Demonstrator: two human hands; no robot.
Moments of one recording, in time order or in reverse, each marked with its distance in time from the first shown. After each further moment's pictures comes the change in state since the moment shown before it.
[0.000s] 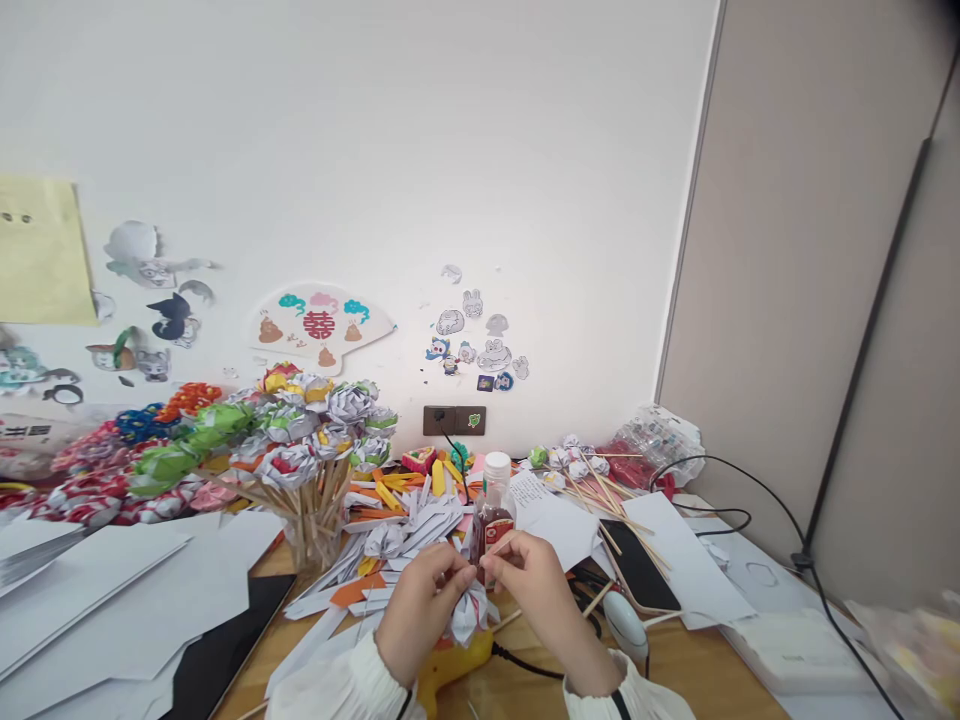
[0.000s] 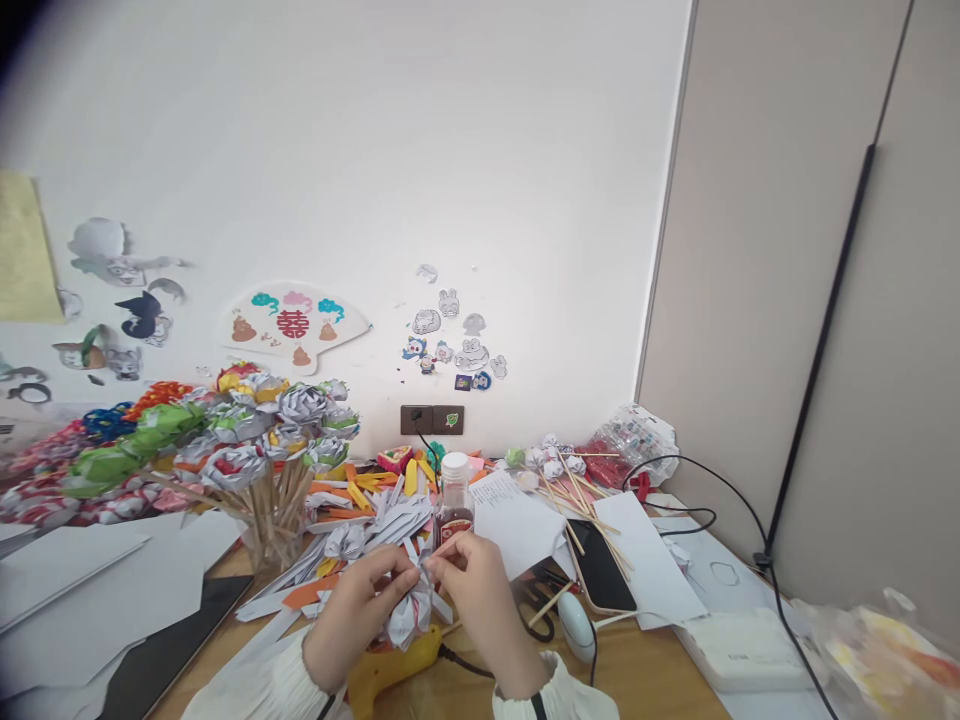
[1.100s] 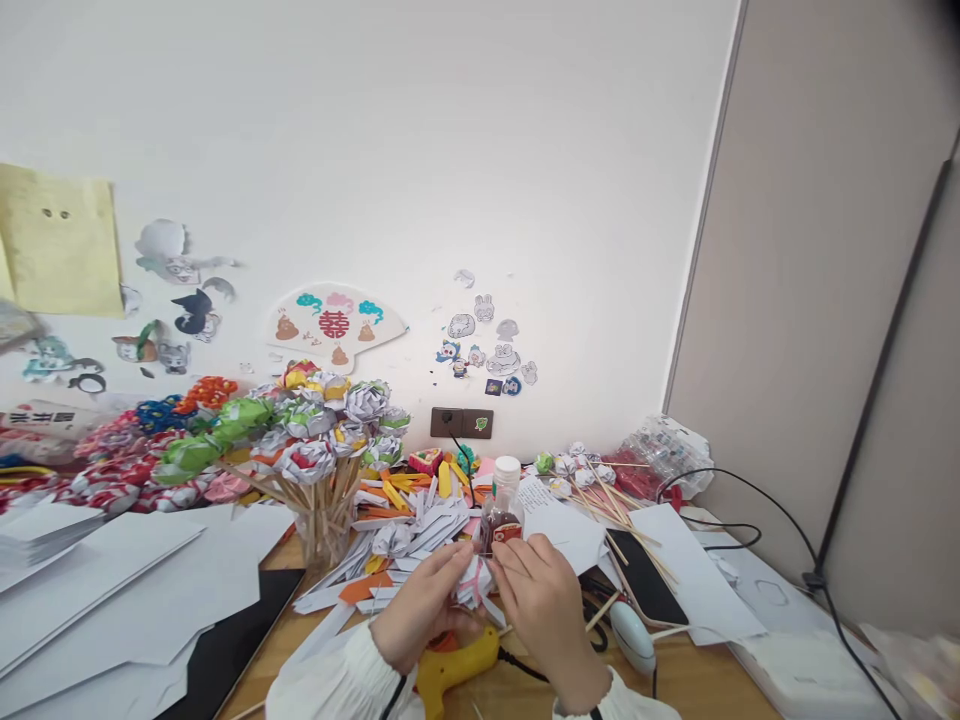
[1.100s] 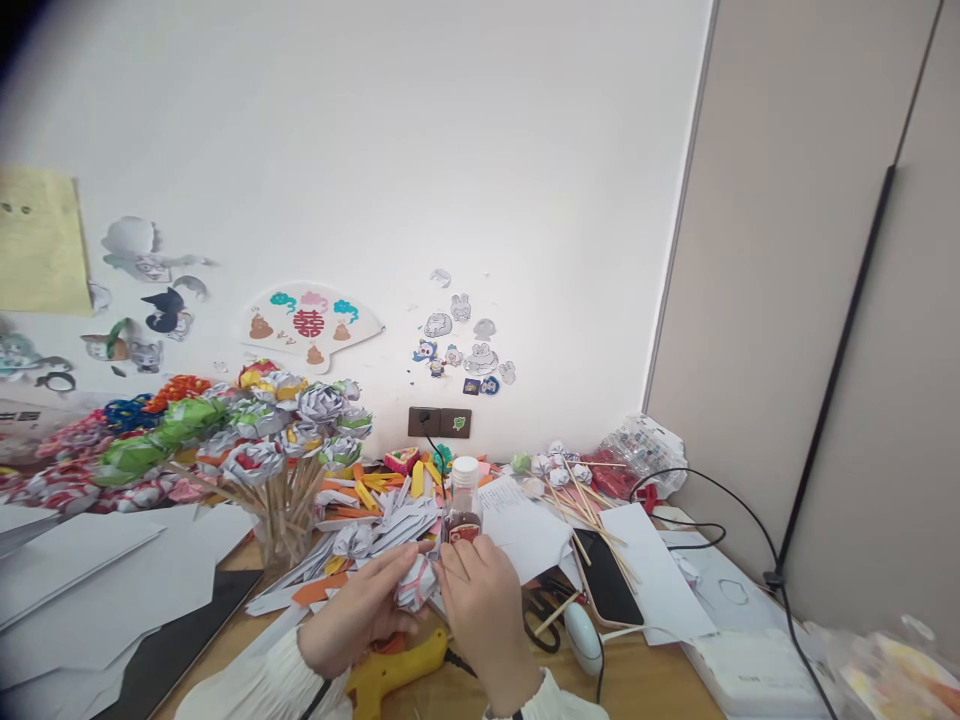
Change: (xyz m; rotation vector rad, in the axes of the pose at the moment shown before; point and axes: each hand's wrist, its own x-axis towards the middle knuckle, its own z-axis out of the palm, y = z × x) left_hand -0.002 0.009 -0.003 -0.728 -0.188 -0.478; right_hand -0.011 -0.007 0.004 -0.997 0.294 -0.786
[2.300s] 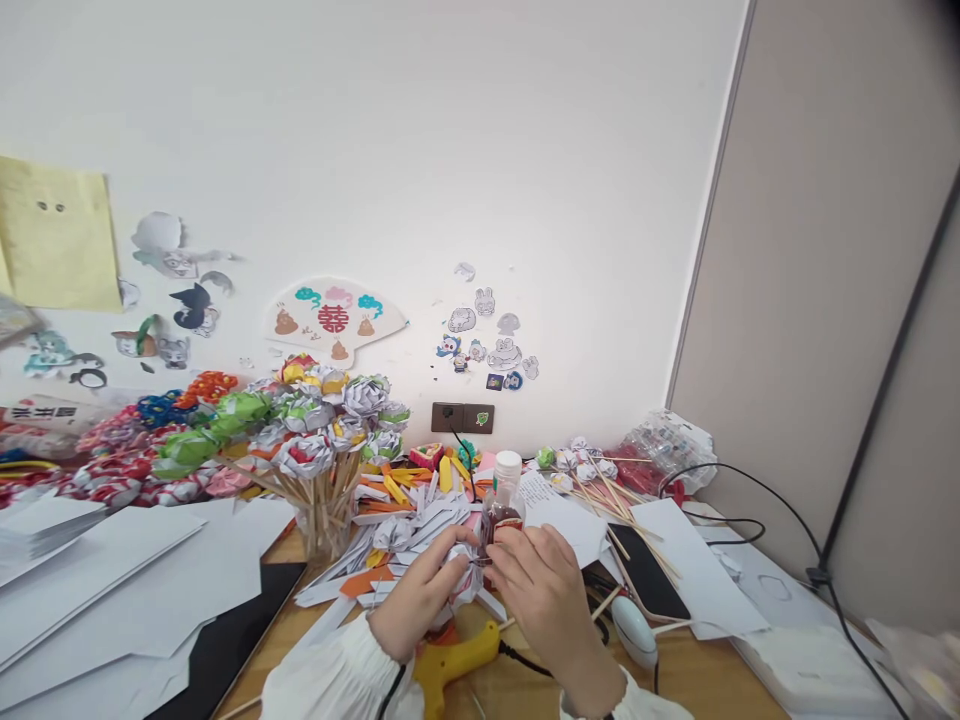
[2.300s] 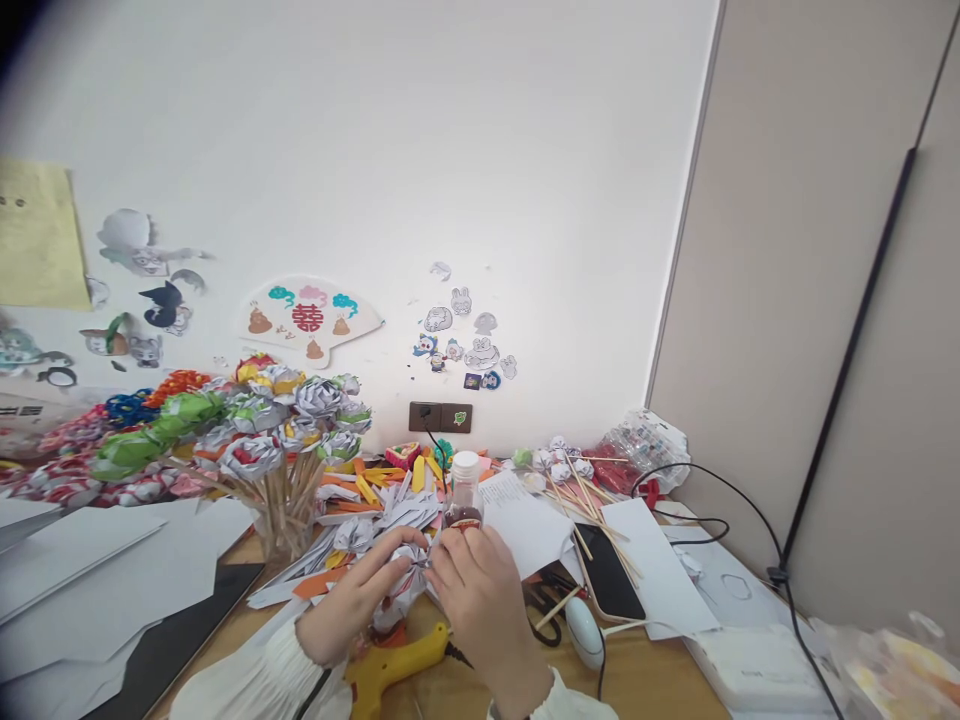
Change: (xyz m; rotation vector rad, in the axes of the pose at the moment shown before) left_hand -0.009 0.017 -0.009 0.689 0.031 0.425; right_hand 0.009 -0.002 -0.016 -0.034 0.034 -0.112
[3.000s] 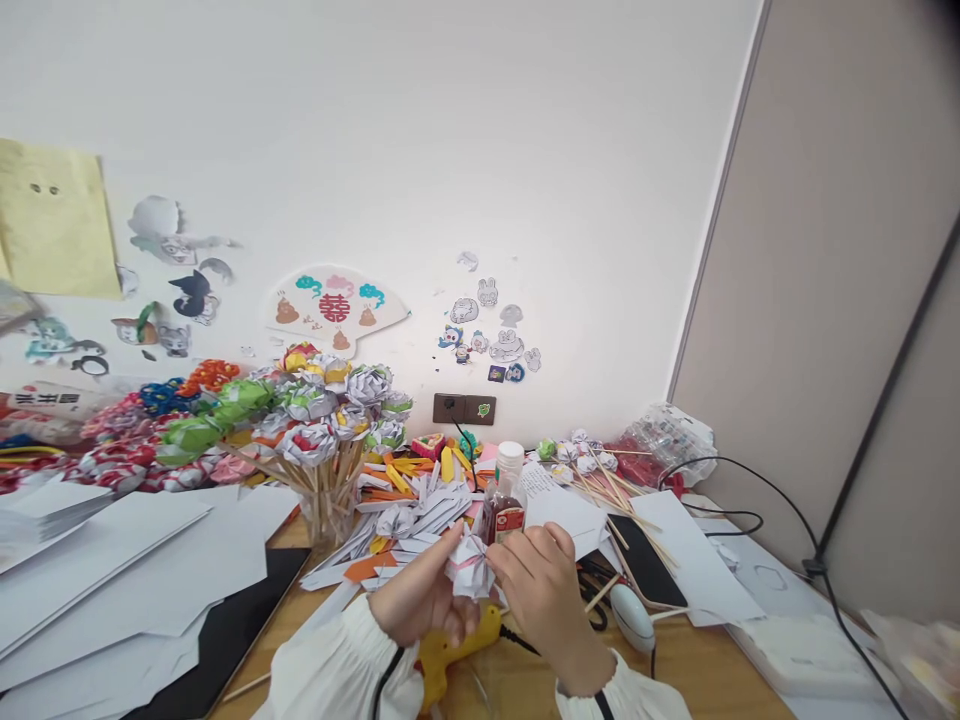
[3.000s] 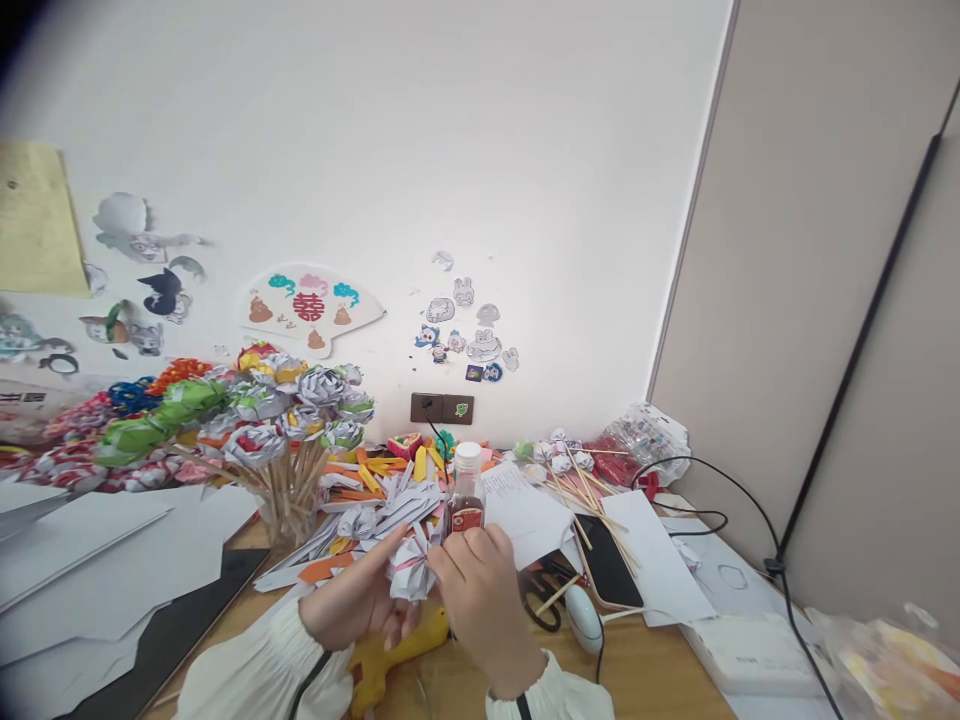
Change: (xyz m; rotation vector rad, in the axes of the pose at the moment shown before) left_hand 0.001 -0.005 0.006 -0.488 -0.367 -0.398; right_hand -0.011 -0.003 0.006 0.095 -0.064 0.067
